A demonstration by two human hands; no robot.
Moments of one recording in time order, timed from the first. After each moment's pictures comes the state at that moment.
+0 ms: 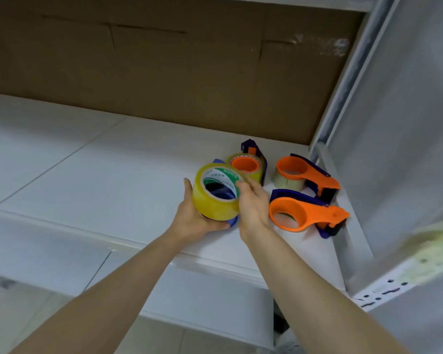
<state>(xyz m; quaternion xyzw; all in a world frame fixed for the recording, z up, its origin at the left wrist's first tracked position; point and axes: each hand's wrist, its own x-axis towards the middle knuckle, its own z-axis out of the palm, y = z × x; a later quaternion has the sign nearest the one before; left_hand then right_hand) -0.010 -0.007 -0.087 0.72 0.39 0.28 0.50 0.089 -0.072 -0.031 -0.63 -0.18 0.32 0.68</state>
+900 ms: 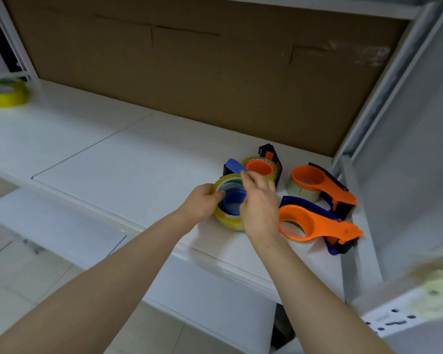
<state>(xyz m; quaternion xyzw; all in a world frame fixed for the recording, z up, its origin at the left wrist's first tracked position) 0.005 -0.017 -0.047 0.66 0.48 0.25 0.53 0.114 -0.087 -0.036 -0.77 -0.58 -0.03 0.27</state>
